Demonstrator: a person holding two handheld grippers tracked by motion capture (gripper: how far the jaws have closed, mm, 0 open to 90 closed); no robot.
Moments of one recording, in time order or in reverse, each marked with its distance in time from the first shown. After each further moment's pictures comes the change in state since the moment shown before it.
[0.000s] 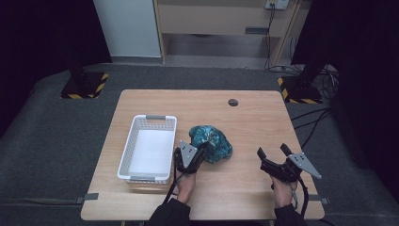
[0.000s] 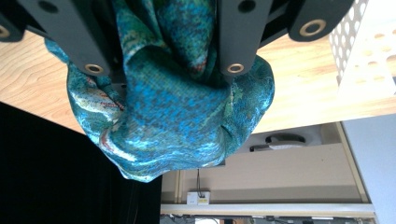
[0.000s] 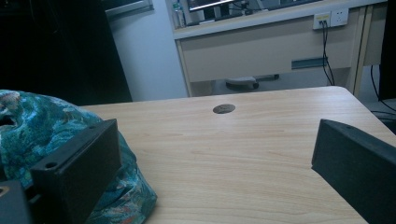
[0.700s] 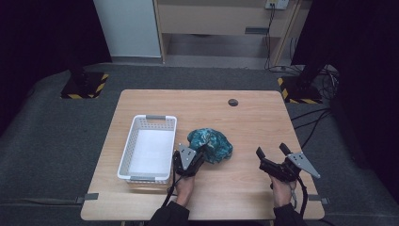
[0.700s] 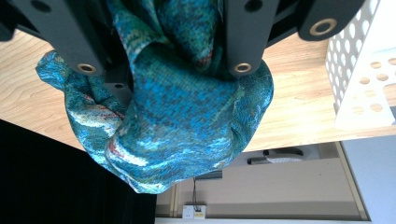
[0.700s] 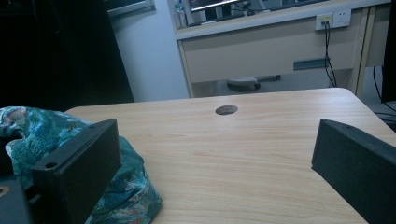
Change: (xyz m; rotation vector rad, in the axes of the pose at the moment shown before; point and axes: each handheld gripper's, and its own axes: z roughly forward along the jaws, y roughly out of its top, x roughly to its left) left arm 0.001 -0.014 -0.003 0.044 0.011 -0.014; right arm 0.003 0.001 0.002 -0.001 0.005 -0.004
